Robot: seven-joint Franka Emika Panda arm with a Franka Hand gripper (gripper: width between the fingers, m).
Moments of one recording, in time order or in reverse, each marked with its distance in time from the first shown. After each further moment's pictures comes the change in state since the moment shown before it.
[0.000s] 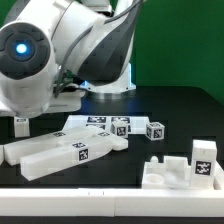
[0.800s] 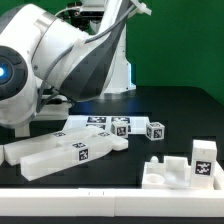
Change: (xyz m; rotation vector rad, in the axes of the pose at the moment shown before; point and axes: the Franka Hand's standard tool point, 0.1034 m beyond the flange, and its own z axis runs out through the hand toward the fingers) arm 0.004 0.009 0.013 0.028 -0.033 0.089
